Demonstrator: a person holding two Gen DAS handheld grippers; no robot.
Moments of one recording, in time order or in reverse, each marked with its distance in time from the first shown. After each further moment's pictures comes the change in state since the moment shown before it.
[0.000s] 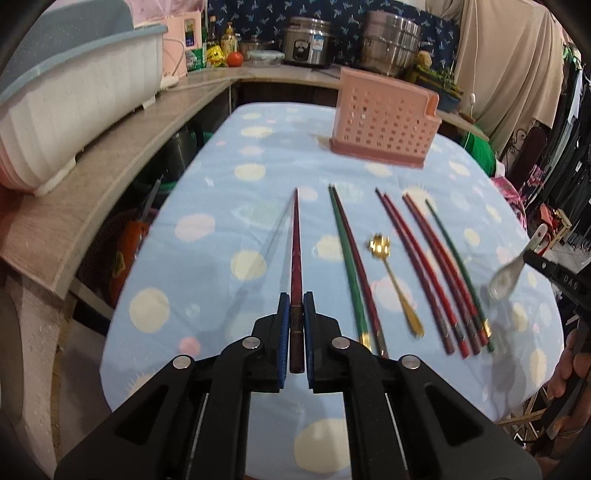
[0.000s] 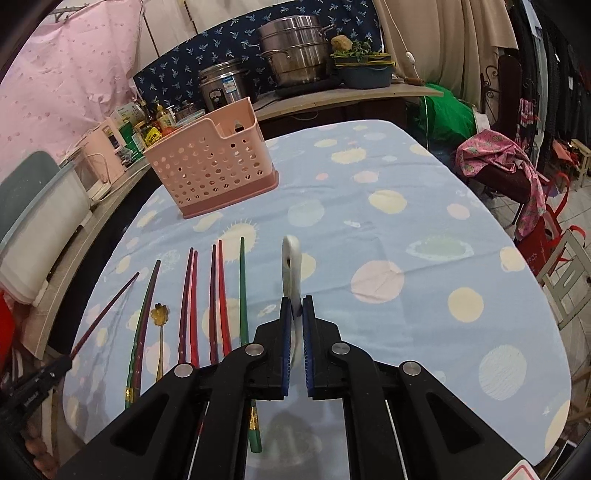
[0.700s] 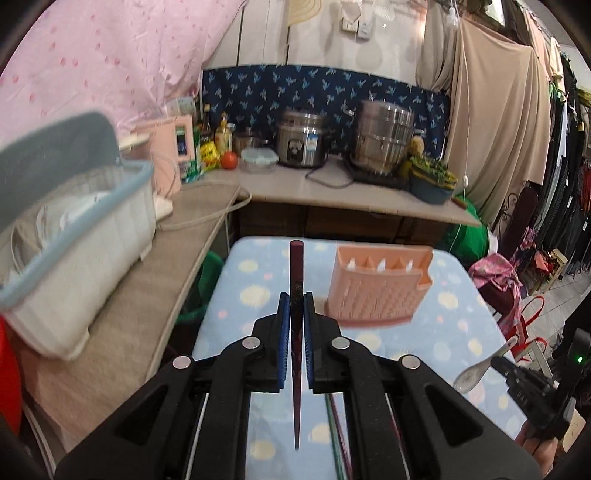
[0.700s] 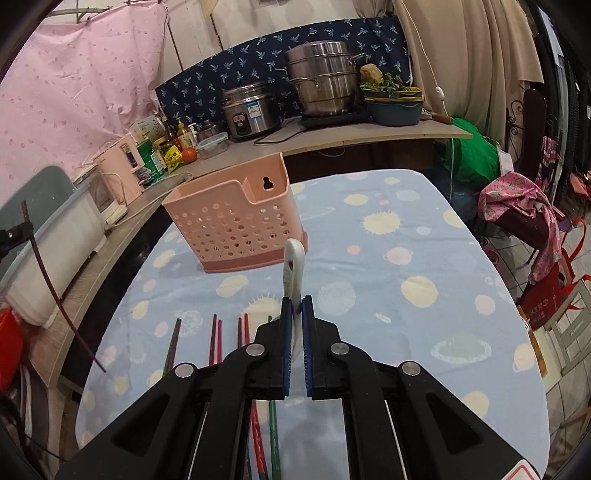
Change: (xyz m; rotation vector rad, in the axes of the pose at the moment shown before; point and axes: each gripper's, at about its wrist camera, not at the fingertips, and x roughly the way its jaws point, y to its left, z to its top) left arm -0.058 -0.008 0.192 0.031 -0.284 -0.012; right arm 0.012 0.029 0.087 -0.063 -0.074 0.081
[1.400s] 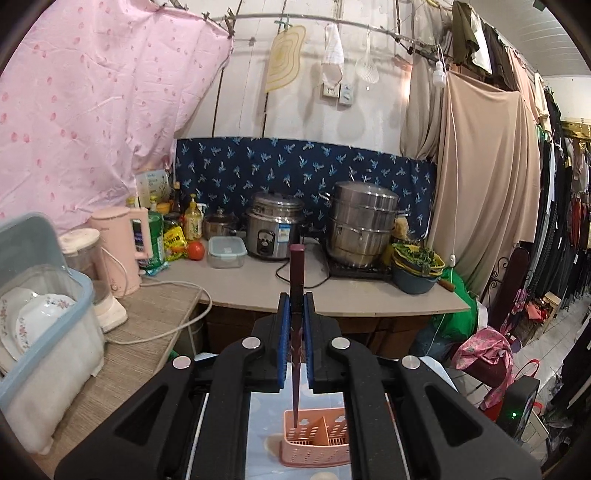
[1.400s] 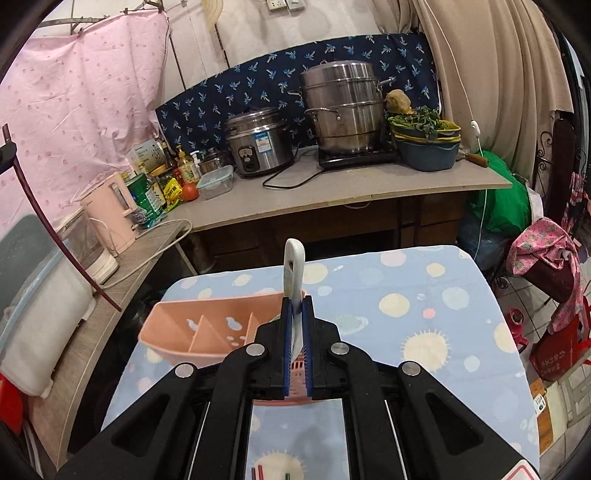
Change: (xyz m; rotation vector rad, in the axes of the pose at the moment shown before) left arm 0.068 -0.064 0.141 -0.009 -0.239 -0.067; right arm 0.108 0.020 0.142 -0.023 -0.051 0.006
